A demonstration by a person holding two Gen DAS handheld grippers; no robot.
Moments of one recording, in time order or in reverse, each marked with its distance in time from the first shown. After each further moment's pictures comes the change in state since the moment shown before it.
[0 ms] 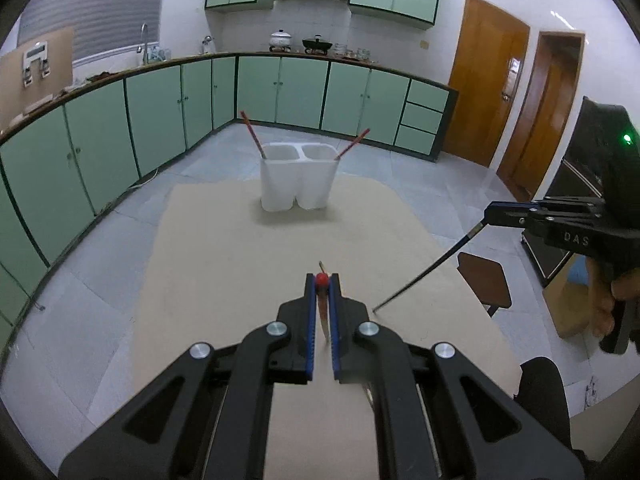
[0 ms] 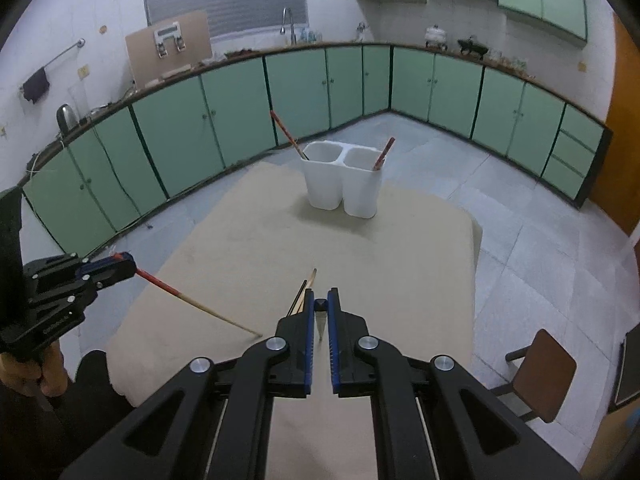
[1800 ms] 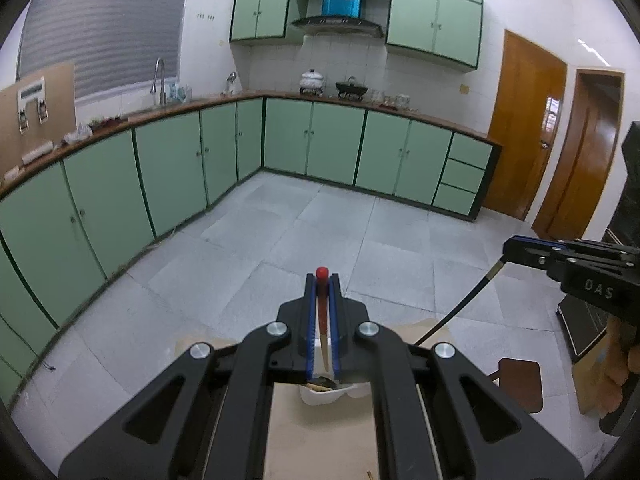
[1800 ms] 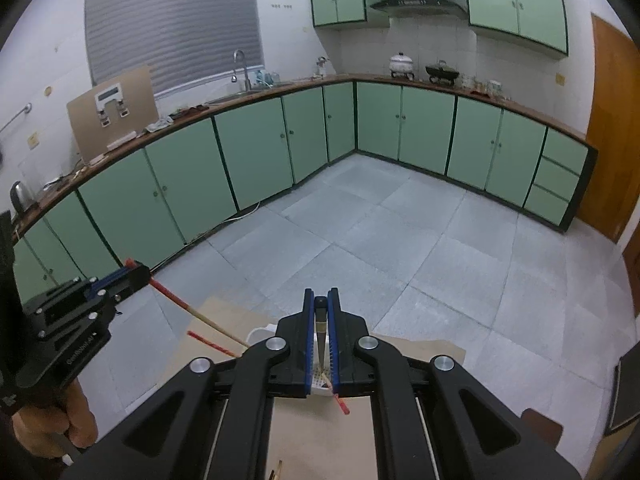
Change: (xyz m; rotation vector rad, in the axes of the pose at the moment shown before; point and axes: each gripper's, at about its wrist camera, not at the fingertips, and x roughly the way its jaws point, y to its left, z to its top) left arm 0.139 0.062 0.273 -0.056 -0.123 0.103; right arm 0.093 -0.074 0.270 0.106 -0.122 -0.093
